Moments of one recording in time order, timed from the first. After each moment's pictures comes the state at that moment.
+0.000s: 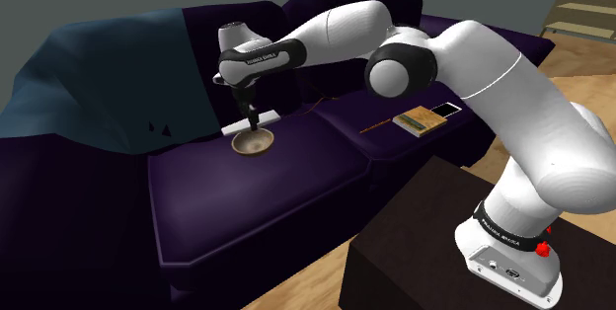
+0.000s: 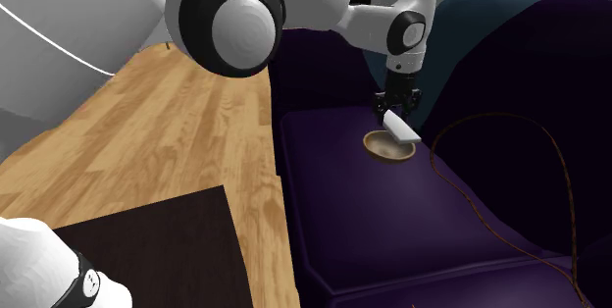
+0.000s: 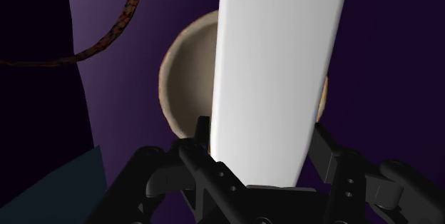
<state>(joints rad) 0.26 1.00 0.02 -0.93 -0.04 1.94 -1.08</state>
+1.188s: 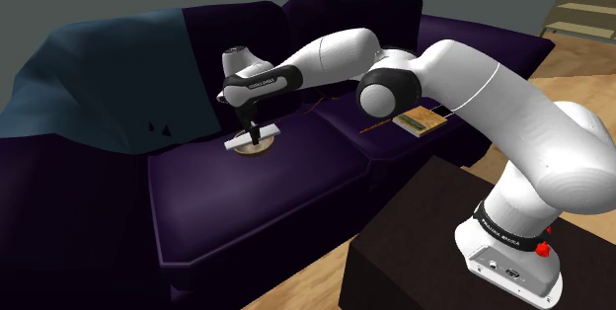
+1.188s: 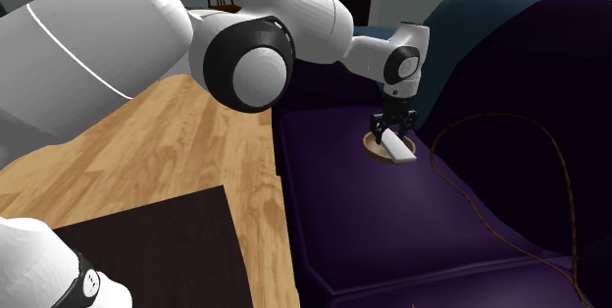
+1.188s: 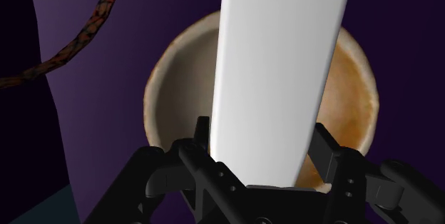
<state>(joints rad) 0.26 1.15 0.02 -0.84 -0.04 2.00 -1.09</state>
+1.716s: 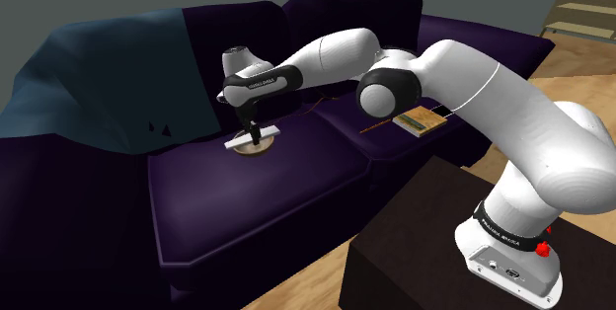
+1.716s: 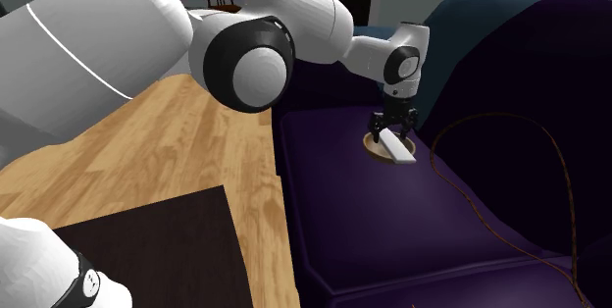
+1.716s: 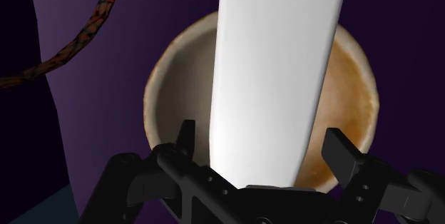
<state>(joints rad) 0.26 1.15 0.02 -0.84 -0.04 2.00 -1.09</state>
